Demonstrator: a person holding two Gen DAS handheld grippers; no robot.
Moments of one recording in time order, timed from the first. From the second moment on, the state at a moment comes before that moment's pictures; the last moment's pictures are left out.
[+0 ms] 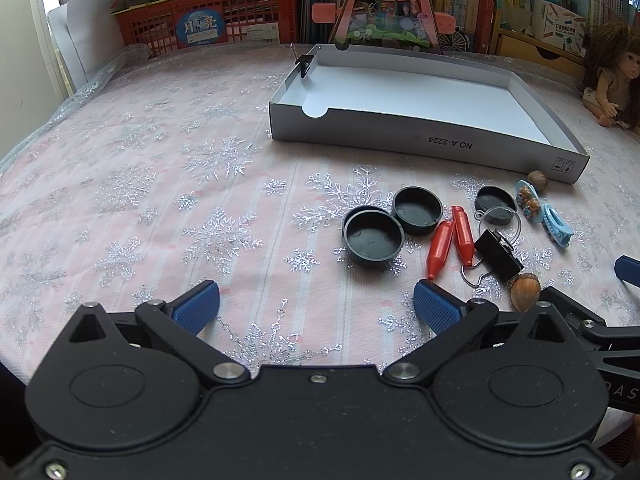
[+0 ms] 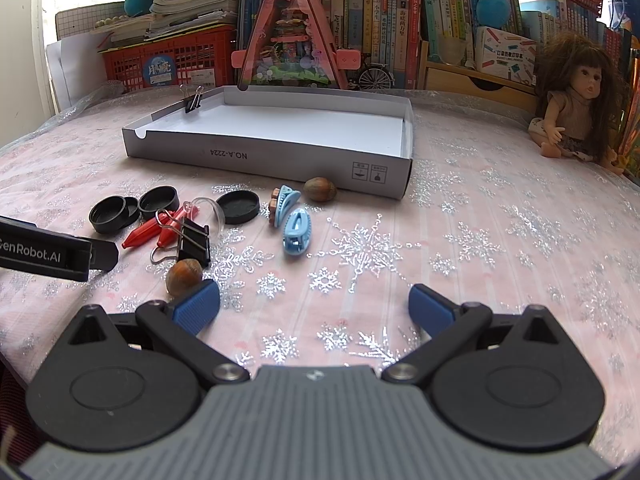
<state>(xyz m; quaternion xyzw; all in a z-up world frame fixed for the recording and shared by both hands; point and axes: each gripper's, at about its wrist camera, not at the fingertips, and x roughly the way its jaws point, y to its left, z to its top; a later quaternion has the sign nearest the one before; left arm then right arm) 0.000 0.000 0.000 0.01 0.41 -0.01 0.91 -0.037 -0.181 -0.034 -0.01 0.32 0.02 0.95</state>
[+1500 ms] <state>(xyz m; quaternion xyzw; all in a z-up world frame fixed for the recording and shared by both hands) 0.010 0.023 0.000 0.01 0.42 -0.01 0.91 -0.041 -0.185 -0.035 -0.01 0.31 0.03 0.95</state>
